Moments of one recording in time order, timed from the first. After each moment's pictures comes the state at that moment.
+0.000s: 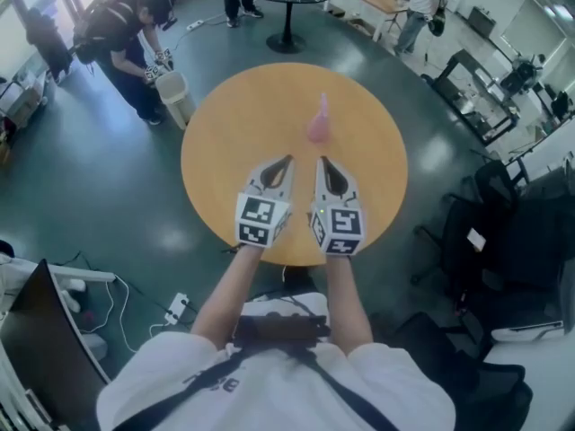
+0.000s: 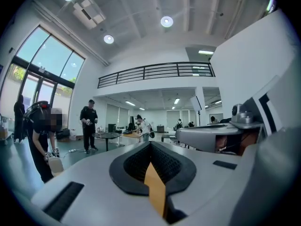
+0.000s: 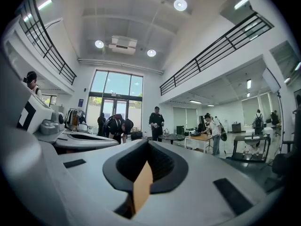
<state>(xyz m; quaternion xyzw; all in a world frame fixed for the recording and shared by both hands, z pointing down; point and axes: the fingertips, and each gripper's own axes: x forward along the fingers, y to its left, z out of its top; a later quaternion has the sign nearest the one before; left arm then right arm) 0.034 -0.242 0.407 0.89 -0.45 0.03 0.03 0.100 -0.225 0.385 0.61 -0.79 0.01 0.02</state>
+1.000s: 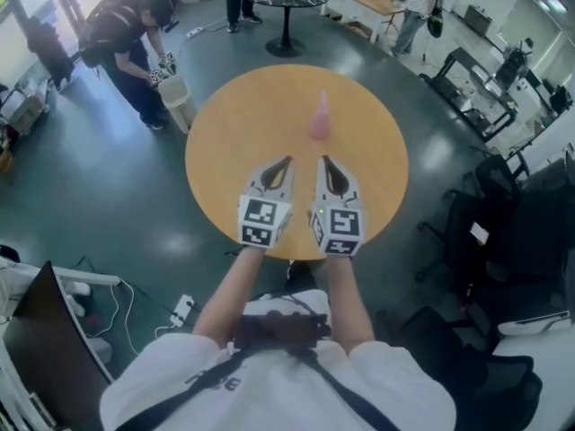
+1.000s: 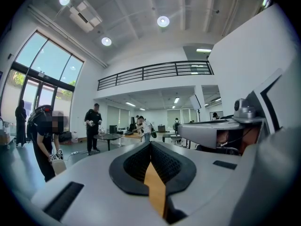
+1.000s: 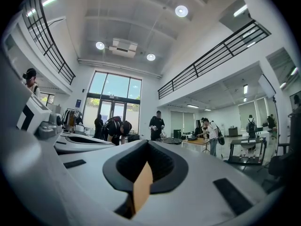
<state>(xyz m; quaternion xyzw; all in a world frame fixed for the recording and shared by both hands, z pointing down) 0.030 -0.223 0.404 0.89 -0.46 0.03 0.01 0.099 -0.203 0.374 0.62 -0.78 -0.01 0.01</state>
